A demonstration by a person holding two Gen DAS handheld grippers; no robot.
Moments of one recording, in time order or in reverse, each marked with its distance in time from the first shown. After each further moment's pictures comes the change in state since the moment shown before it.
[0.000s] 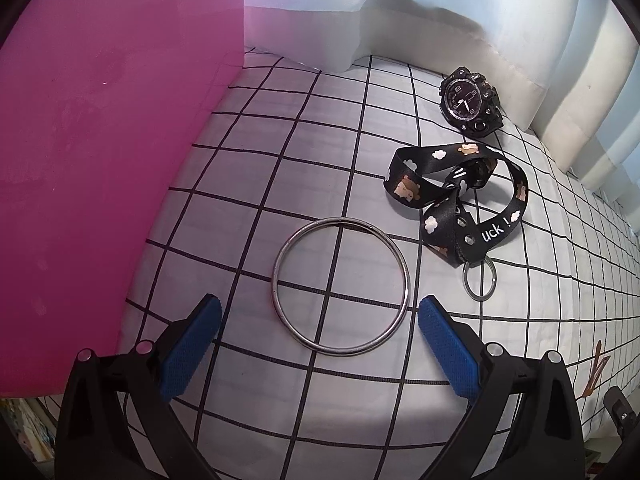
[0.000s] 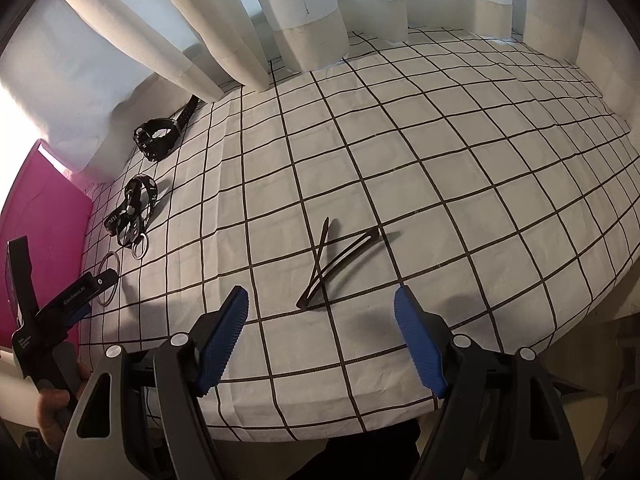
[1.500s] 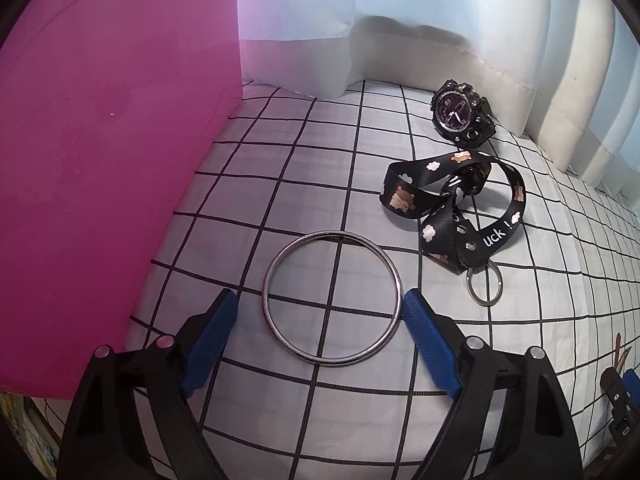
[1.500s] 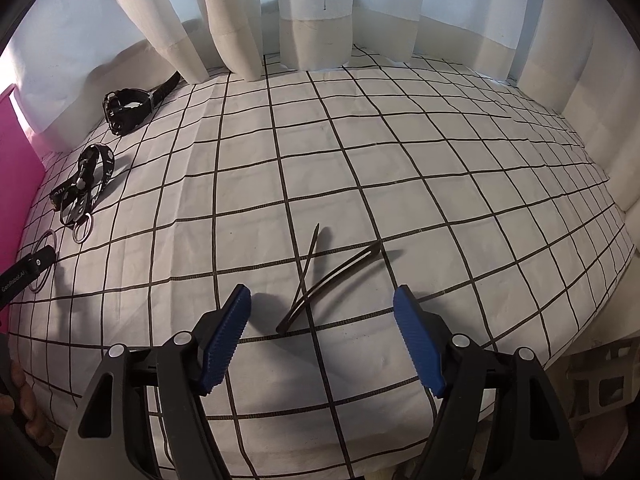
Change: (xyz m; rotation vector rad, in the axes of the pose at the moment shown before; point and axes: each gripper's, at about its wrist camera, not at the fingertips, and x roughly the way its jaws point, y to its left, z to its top) left arm -0.001 -0.008 -0.009 0.050 -0.135 0.037; right arm 0.030 0.020 -0.009 -0.152 -0.093 -0.191
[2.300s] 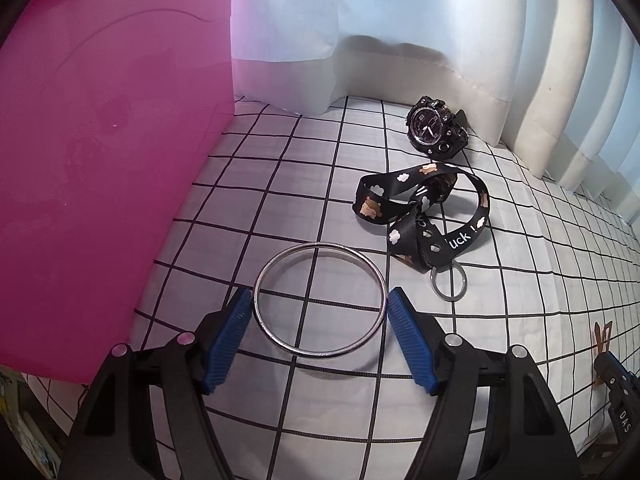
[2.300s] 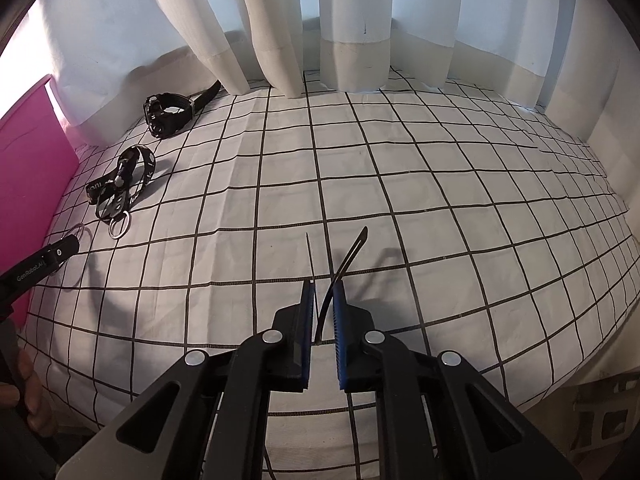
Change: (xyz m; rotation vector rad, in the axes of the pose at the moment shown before) left arm -0.023 -0.007 -0.001 0.000 -0.033 -0.030; right arm -0.014 0.003 0.006 -0.083 -0.046 0.105
